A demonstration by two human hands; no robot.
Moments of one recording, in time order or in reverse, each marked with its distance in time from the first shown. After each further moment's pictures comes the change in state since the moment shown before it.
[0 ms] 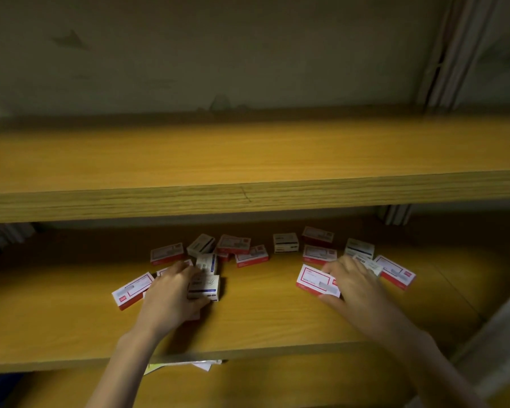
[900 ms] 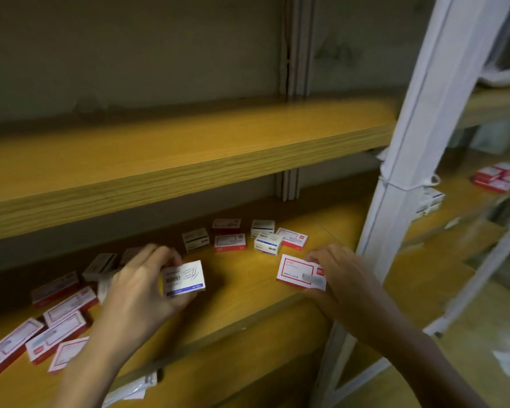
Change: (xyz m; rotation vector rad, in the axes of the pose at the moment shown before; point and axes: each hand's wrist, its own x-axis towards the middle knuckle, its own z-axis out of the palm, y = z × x) left_hand -0.016 0.104 -0.037 -0.274 0.195 0.470; right_hand -0.111 0.034 -0.048 0.023 0.190 0.145
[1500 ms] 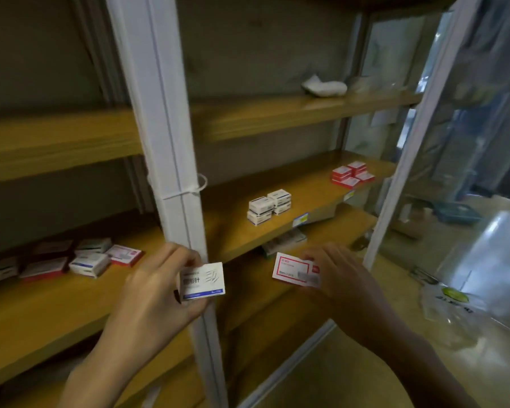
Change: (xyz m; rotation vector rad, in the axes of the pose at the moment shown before) left_hand 0.033 0.289 0.123 -0.213 -0.092 0.308; right_hand -0.142 0.235 -0.110 -0.097 0.084 0.184
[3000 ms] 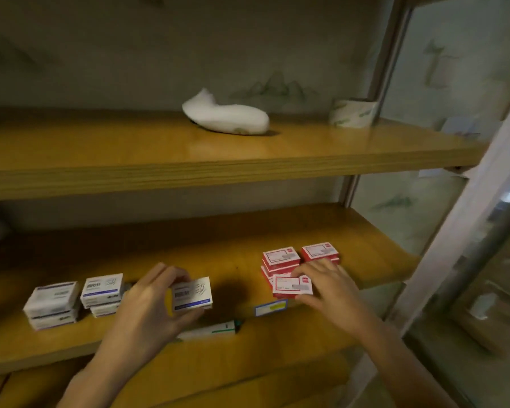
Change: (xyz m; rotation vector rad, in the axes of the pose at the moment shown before) left_hand 0.355 0.123 0.319 0.092 0.107 -0.407; right_hand 0.299 0.507 0.030 0.106 -0.209 -0.267
